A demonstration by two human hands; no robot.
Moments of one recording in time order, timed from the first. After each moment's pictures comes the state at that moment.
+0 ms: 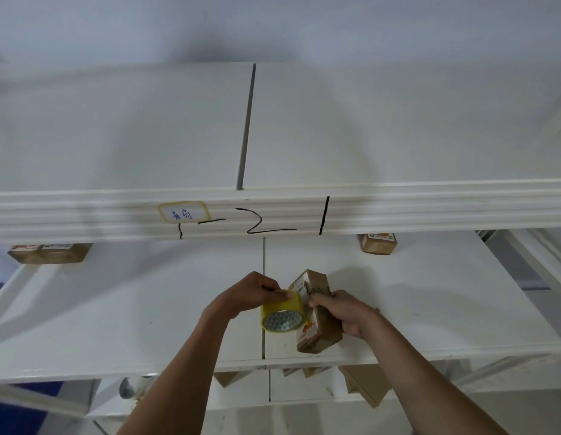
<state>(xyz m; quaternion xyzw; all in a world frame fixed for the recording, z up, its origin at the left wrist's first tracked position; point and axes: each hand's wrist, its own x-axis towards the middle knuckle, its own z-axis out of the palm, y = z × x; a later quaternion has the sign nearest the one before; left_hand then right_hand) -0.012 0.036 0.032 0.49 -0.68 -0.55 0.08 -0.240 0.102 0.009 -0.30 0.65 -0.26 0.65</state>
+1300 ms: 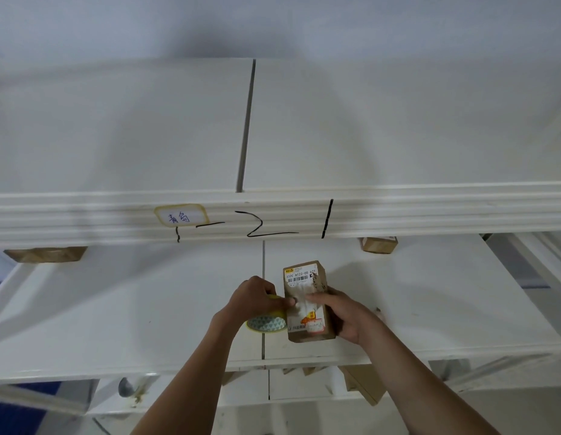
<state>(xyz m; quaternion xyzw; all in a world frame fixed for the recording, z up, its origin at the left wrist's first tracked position) -0.021 0.034 -0.001 0.57 -0.72 -0.39 0.07 -0.235 0.105 0.002 -0.24 0.55 -0.35 0.72</state>
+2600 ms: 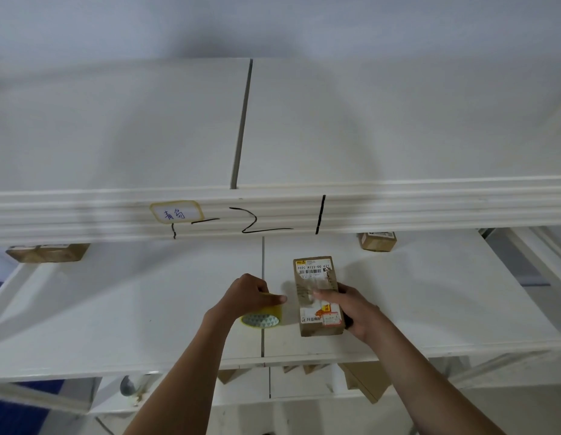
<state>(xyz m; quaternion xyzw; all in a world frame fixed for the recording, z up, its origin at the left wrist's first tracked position) -0.009 0.032 0.002 0.59 -0.71 -0.39 0.06 -0.248 0.117 0.015 -0.27 0.54 -0.41 0.68</state>
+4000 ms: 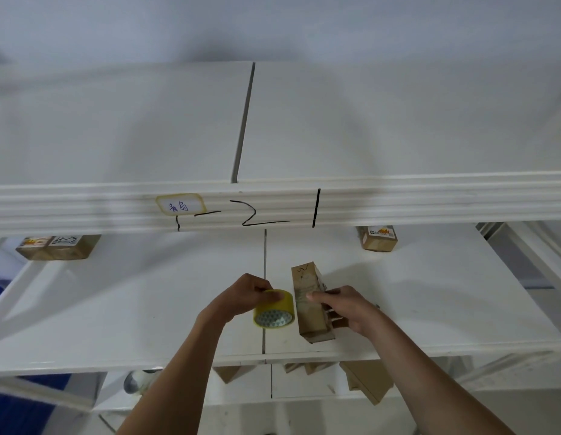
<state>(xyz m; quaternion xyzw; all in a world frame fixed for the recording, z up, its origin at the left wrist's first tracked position) 0.002 0.047 0.022 0.51 -0.67 -0.52 0.12 -0.247 0.111 0.010 -0.35 0.68 -0.26 0.59</state>
